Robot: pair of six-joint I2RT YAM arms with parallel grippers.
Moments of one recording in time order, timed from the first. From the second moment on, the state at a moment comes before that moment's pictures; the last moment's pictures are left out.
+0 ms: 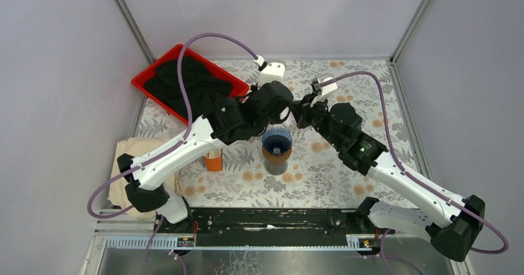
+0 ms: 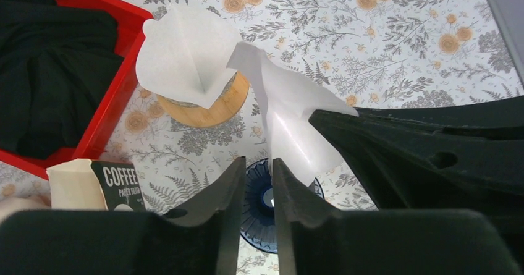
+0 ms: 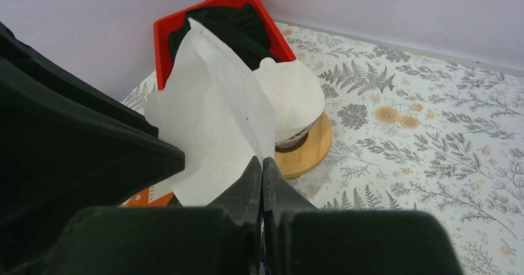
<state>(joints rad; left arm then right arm) -1.05 1.58 1.87 -0.99 -0.64 -0.55 0.79 1.02 0.90 0.06 0.16 0.22</state>
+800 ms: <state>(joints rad) -1.00 1.41 1.68 -0.80 -0.54 -0.59 0.88 1.29 1.42 -0.65 0.27 0.43</state>
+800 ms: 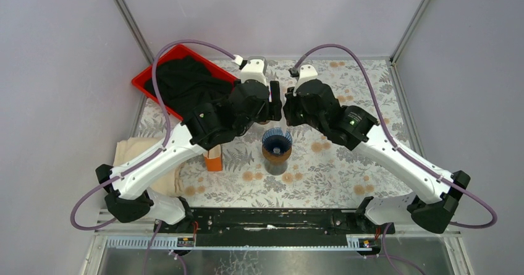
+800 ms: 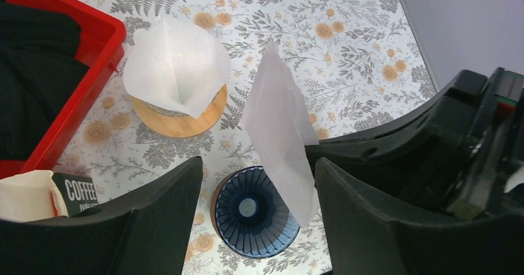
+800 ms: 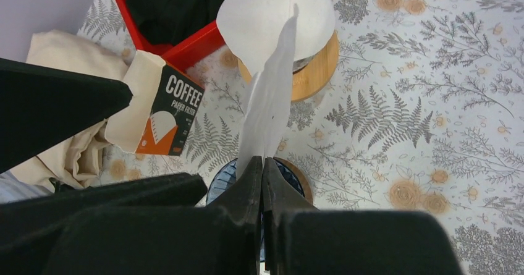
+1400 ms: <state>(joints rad) -0.94 1.46 1.63 -0.76 -0.46 -0.61 0.91 1.32 1.46 -0.73 0.31 0.44</state>
